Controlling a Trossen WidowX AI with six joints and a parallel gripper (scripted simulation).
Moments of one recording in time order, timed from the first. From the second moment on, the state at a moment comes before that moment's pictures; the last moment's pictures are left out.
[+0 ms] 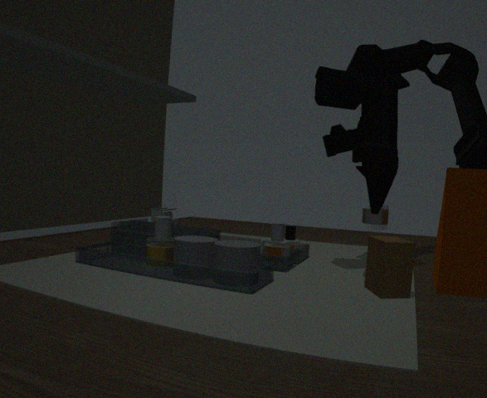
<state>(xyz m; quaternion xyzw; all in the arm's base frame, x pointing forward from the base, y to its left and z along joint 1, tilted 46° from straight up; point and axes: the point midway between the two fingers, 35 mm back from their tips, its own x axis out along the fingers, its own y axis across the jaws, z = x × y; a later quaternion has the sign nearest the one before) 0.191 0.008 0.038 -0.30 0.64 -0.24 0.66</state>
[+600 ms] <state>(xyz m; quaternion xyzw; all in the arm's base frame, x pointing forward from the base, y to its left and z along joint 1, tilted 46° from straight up) 0.224 0.033 0.043 -0.29 0.64 -0.25 0.67</state>
